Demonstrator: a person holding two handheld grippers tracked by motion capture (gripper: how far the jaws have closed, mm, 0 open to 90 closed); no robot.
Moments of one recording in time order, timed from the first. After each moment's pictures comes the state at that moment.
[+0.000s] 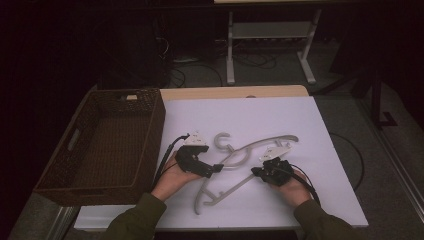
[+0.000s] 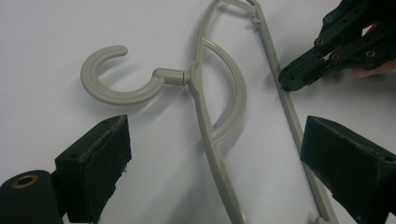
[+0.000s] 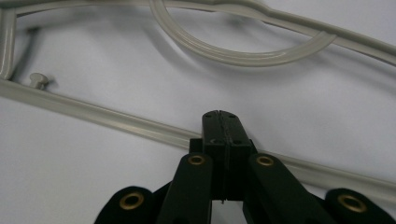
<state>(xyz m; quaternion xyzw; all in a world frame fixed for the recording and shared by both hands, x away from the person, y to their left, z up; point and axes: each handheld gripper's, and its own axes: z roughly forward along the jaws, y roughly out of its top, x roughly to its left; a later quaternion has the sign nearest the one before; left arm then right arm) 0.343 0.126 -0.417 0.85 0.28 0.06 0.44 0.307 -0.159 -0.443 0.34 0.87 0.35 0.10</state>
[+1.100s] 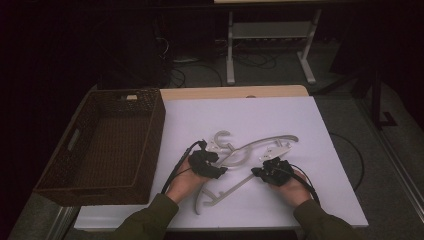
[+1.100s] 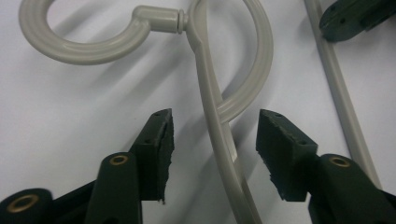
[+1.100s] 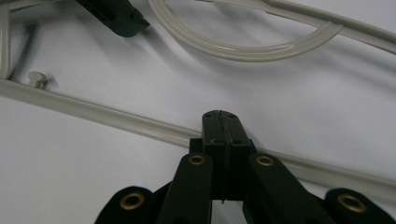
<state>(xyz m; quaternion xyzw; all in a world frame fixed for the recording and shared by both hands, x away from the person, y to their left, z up) 0.343 0.089 -0.438 0.90 0.27 0.09 0.32 0.307 -0.159 -0.443 0.34 0.87 0.34 0.10</state>
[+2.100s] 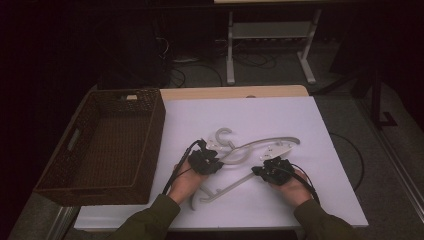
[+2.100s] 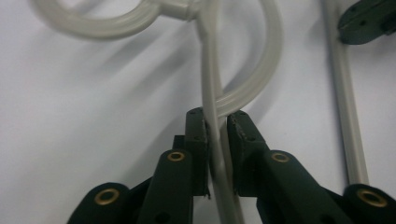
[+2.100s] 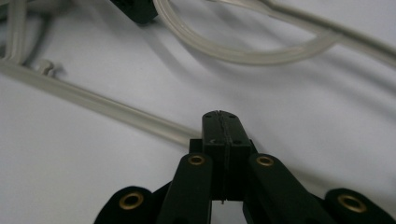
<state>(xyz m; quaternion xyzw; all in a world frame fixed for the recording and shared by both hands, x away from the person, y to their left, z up) 0.342 0.089 -0.433 0.89 0.31 0.10 0.33 0.307 -0.161 -0.439 0.34 0.87 0.35 0.10</state>
